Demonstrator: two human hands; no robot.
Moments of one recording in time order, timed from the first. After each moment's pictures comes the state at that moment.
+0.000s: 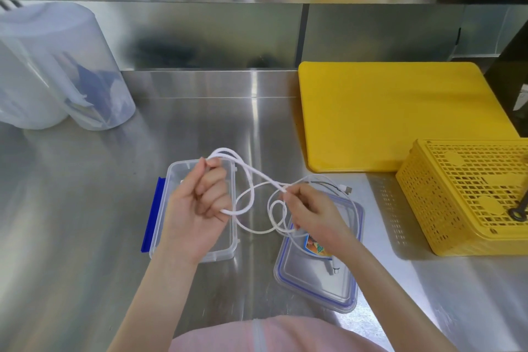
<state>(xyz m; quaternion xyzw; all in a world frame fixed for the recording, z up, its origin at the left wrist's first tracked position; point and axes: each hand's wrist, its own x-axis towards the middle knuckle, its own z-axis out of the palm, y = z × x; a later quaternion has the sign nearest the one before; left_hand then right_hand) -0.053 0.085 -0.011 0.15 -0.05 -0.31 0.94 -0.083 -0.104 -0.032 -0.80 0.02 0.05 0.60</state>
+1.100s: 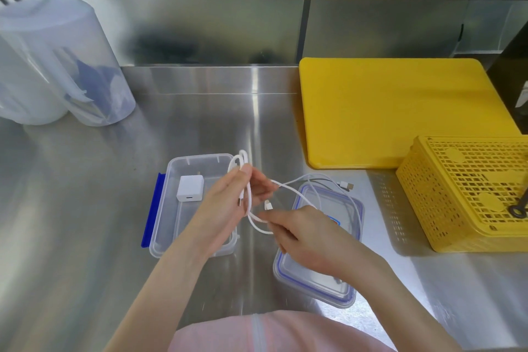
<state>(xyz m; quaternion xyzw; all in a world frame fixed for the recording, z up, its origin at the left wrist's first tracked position) -0.065 0.051 0.000 0.60 -0.01 -0.17 0.78 -0.108 -0.091 0.001 -0.94 -0.18 0.10 0.28</state>
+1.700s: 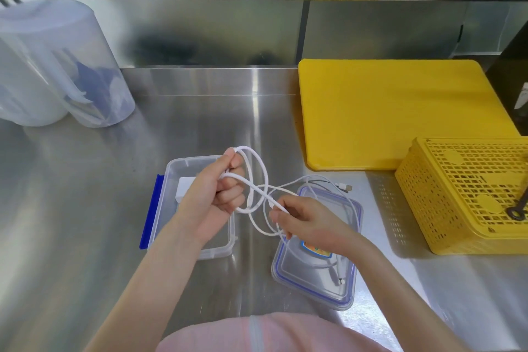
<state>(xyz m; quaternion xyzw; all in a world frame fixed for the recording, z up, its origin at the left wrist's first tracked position) -0.051 0.059 0.016 0.49 0.07 -0.20 0.85 -0.085 -0.111 -0.026 -0.84 -0.08 0.17 0.51</state>
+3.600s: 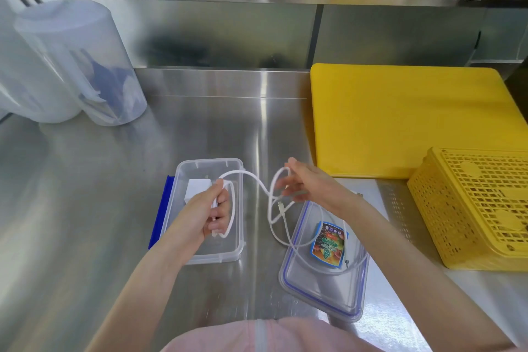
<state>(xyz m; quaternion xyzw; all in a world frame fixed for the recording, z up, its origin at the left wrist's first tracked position) -0.051 0.096 -0.016 0.69 0.10 -0.23 0.68 -0.010 -0.109 -0.031 -0.77 0.07 0.21 0.60</state>
